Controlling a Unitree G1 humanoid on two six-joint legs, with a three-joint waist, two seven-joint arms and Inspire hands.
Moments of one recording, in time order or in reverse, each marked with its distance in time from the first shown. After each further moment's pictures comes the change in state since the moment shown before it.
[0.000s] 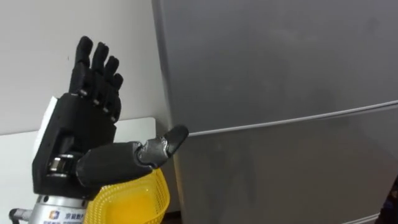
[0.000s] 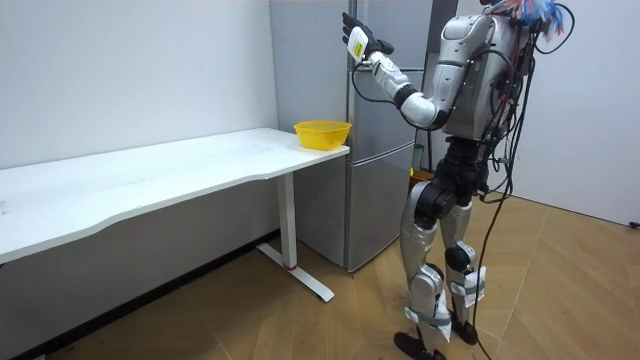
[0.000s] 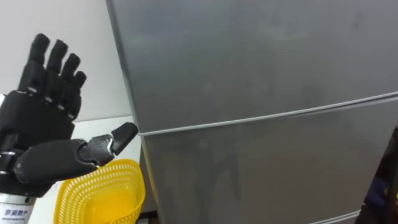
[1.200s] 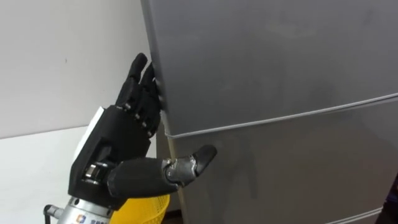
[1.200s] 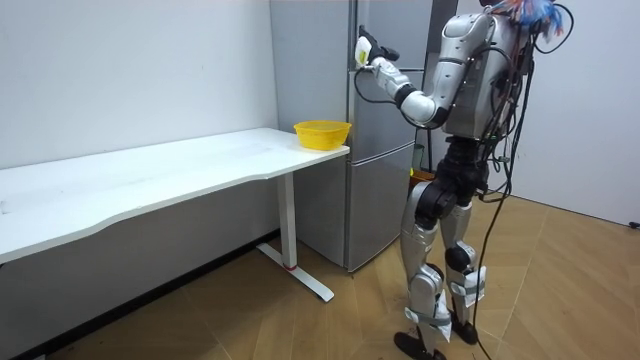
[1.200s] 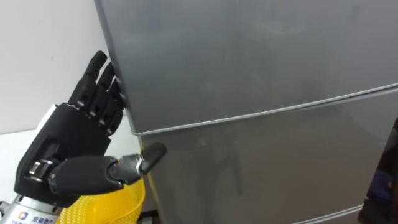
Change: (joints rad) left arm -0.002 0.016 -0.047 0.033 -0.052 0.040 -0.070; right arm -0.020 -0.033 0.027 0.006 0.000 0.037 -0.025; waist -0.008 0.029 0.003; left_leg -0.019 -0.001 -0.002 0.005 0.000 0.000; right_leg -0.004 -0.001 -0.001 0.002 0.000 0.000
